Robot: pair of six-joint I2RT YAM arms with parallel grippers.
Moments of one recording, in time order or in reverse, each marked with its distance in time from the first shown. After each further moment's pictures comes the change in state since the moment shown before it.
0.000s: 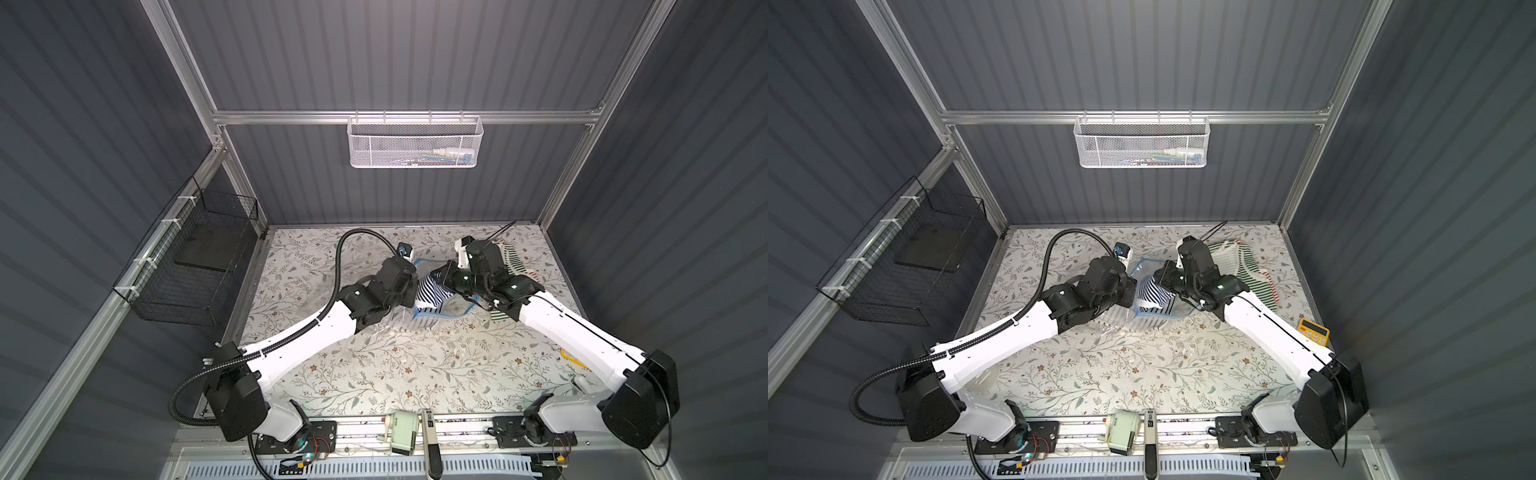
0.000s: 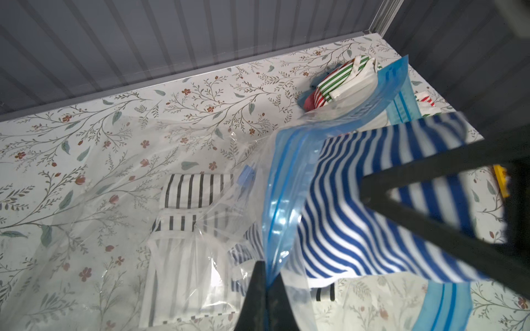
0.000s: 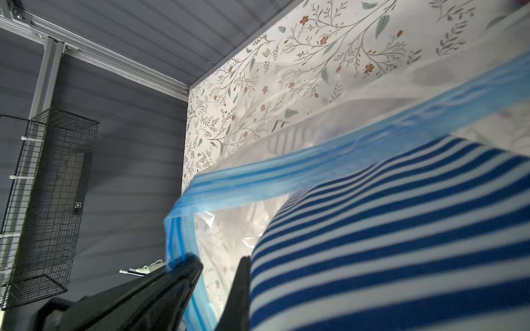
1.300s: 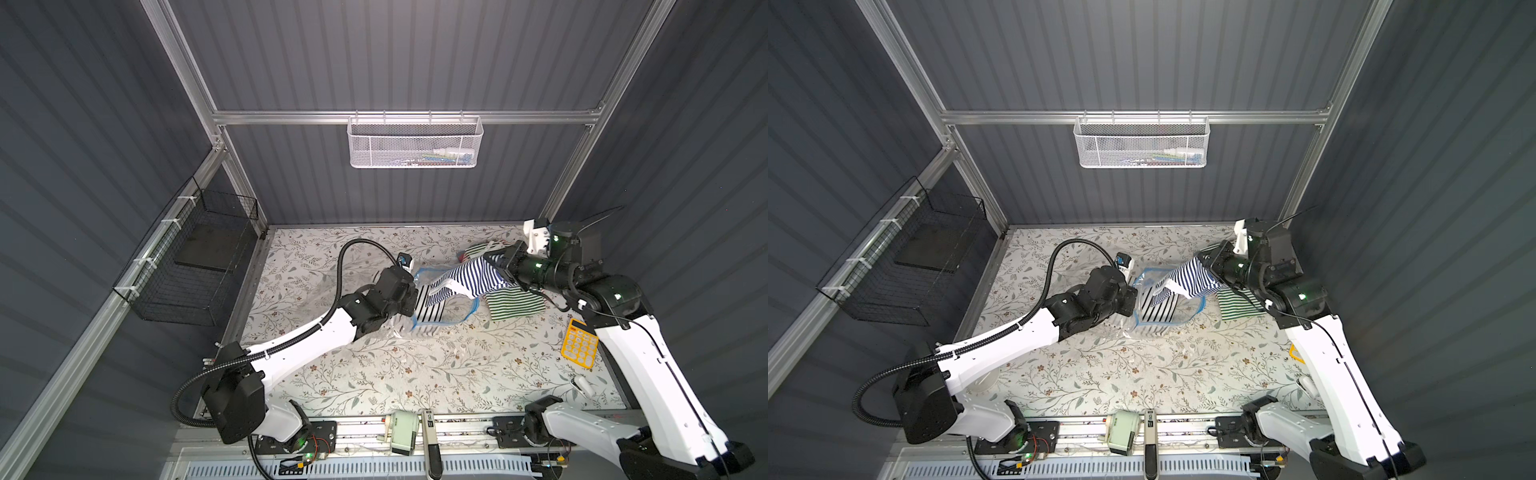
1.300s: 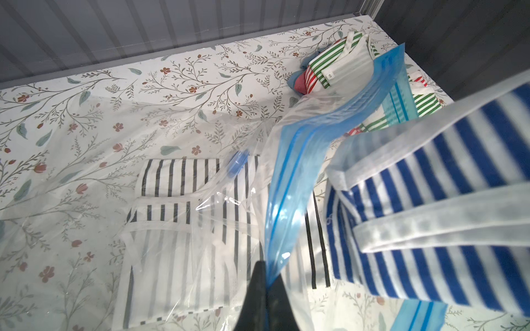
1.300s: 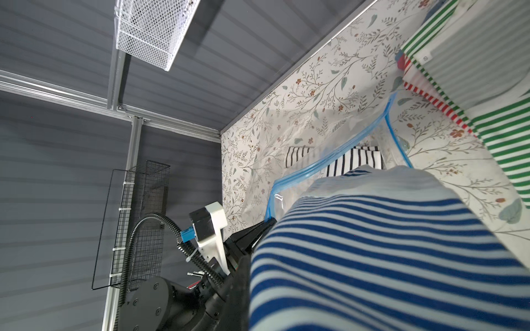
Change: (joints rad) left arm 0.000 -0.014 -0.114 0.103 0.065 -0.008; right arm -0.232 -0.248 0.344 -0.487 -0.096 0.056
